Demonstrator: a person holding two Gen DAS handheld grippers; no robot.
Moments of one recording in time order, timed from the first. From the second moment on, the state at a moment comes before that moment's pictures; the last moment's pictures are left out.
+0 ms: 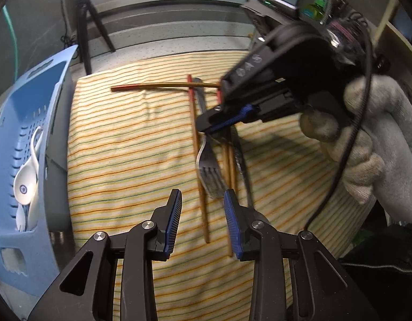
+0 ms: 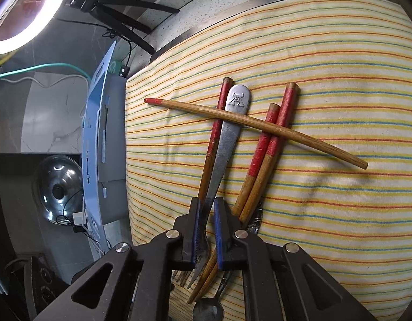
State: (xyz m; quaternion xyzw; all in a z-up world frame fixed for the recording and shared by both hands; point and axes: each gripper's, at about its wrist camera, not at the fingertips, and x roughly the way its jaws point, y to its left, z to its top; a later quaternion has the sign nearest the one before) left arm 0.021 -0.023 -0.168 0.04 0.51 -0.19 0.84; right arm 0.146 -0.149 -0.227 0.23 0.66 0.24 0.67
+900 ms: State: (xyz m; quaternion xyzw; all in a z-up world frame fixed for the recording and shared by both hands) left arm 0.018 -0.014 -0.173 0.02 0.51 -0.20 0.84; right arm 0.143 -0.136 -0.220 0.23 0.67 0.25 0.66
